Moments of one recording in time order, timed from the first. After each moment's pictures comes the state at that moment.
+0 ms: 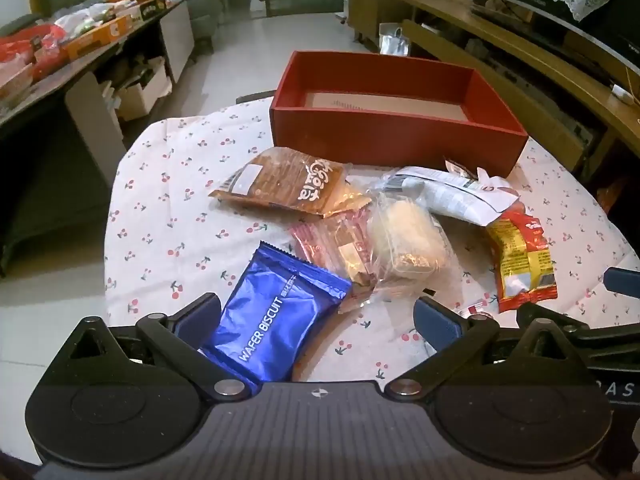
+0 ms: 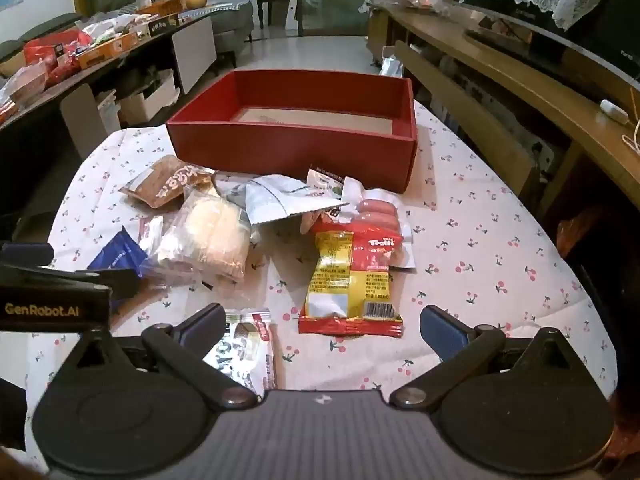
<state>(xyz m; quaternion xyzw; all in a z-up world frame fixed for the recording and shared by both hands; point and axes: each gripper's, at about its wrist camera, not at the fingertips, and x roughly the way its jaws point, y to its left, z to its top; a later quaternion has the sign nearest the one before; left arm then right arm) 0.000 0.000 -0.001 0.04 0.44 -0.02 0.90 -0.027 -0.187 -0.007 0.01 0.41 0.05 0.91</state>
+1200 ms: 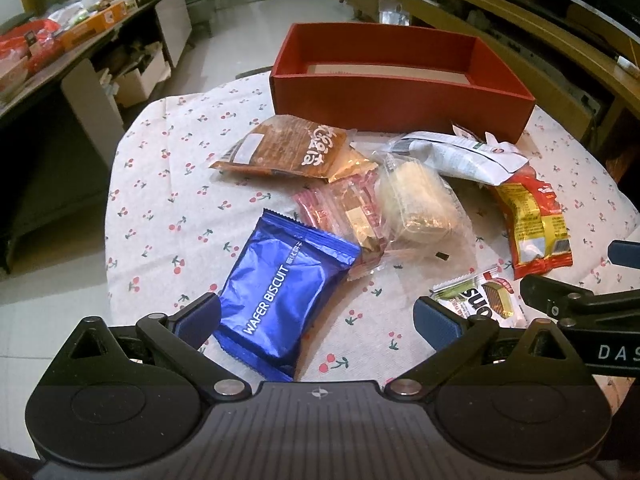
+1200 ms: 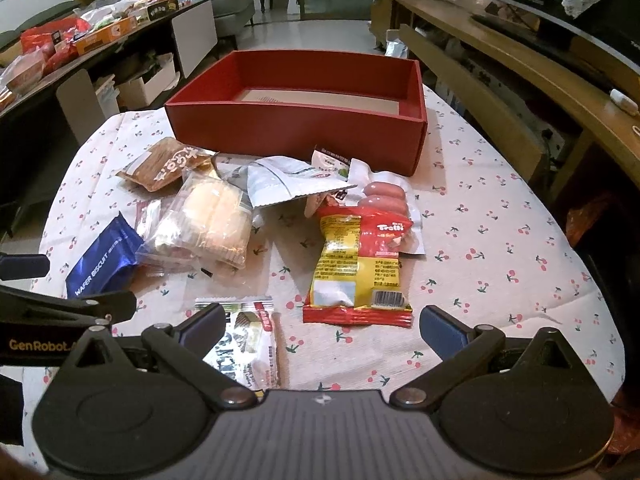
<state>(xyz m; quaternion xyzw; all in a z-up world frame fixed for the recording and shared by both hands) -0.004 0.000 -0.016 0.05 0.47 -0.01 0.88 -0.017 -0.181 -0.020 0.00 0.44 0.05 0.89</state>
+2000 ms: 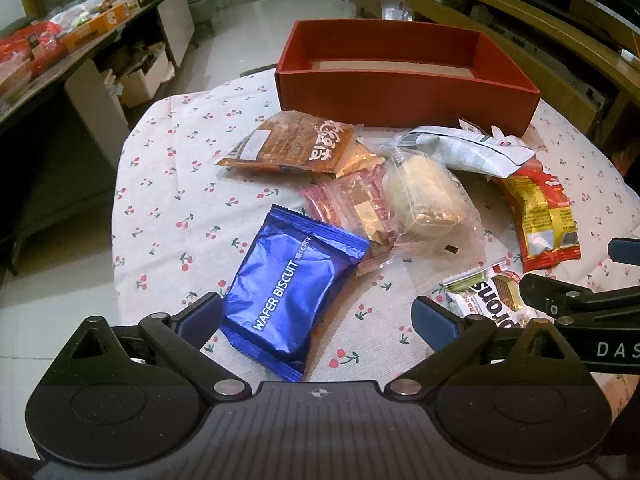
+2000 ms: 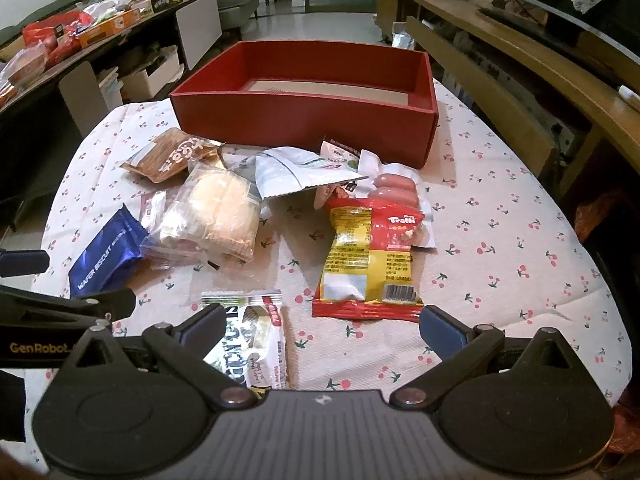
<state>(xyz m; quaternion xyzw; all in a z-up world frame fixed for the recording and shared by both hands) -0.006 0.002 -0.017 0.06 0.47 -0.01 0.88 -0.015 -0.176 -0.024 0.00 0.46 0.06 0.89</state>
